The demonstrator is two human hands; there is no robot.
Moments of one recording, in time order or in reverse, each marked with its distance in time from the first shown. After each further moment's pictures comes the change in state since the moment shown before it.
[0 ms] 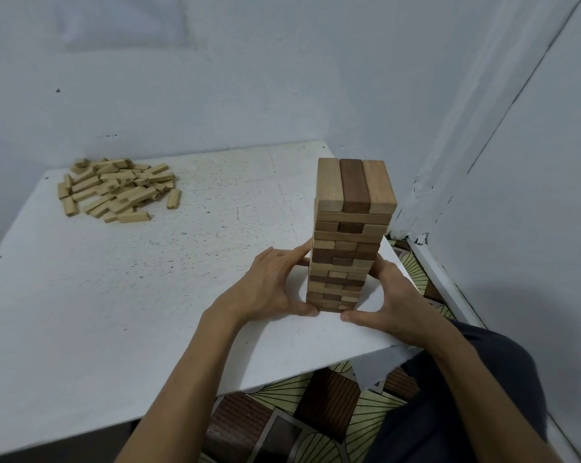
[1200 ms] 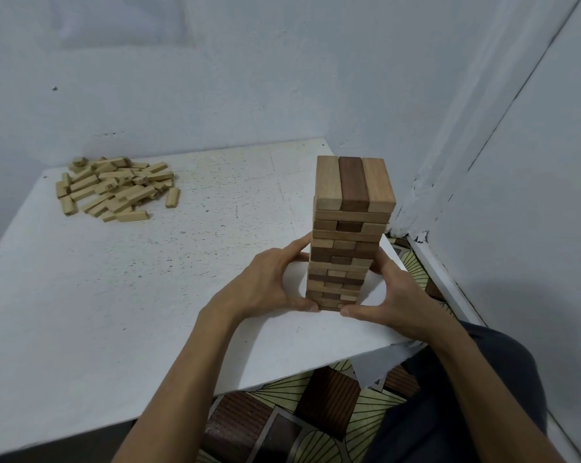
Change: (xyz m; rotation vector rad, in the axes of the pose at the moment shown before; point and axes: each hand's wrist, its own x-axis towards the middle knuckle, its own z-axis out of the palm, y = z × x) left_hand 0.004 -0.011 0.002 -0.148 -0.008 -0.034; right_hand 0.006 0.011 -0.002 0.135 -0.004 -0.066
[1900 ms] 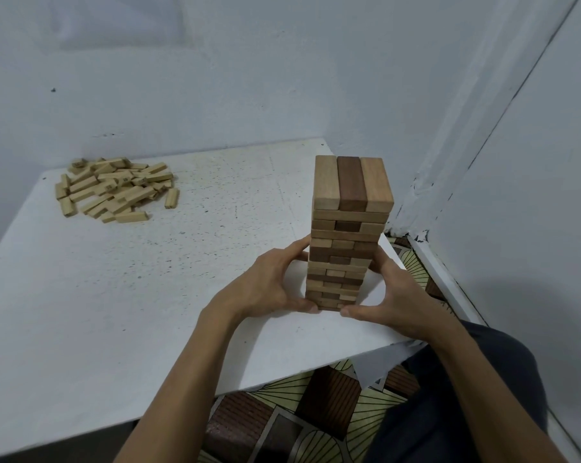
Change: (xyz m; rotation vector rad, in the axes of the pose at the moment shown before) left_hand -0.001 0.009 -0.002 -0.081 -0.015 0.002; right_hand 0.000 -0.006 -0.002 0.007 -0.015 -0.002
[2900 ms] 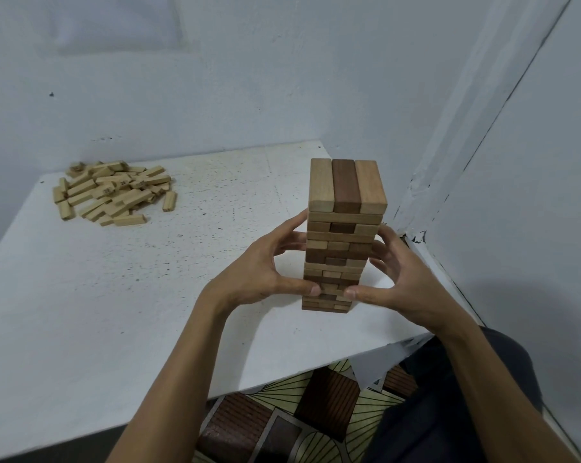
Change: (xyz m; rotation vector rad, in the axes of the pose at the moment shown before) left_hand -0.001 0.016 -0.022 -0.230 0.037 0.015; right_hand -0.004 -0.022 -0.019 0.248 0.081 -0.007
